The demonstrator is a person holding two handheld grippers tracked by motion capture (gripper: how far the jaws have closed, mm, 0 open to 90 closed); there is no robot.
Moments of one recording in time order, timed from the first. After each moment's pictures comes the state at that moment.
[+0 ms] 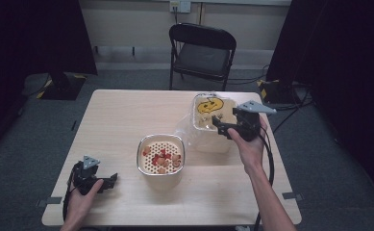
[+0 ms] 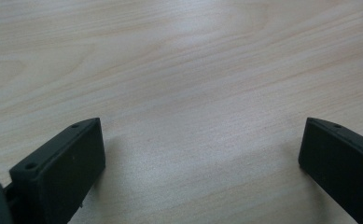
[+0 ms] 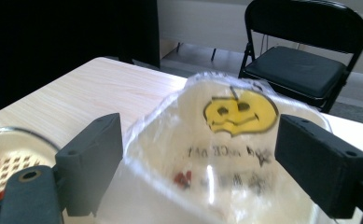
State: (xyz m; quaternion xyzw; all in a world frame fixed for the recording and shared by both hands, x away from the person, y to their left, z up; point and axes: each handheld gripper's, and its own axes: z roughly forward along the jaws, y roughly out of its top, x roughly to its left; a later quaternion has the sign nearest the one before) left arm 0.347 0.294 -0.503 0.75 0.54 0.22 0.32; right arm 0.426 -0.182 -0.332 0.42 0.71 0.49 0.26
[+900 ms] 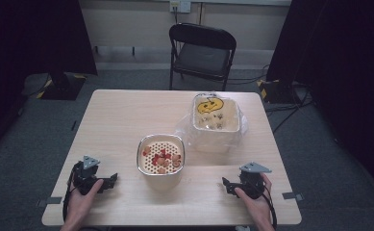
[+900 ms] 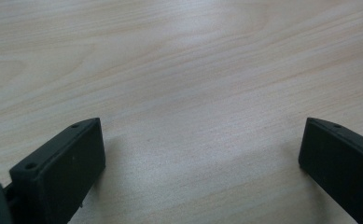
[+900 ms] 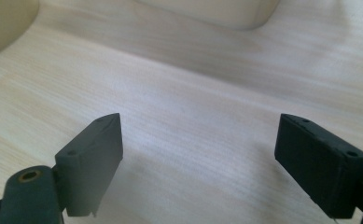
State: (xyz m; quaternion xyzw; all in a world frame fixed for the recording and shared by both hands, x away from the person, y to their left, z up) left arm 0.347 0.294 -0.503 0.75 0.54 0.22 0.32; right arm 0.342 -0.225 -0.493 0.49 0.77 0.36 0.20
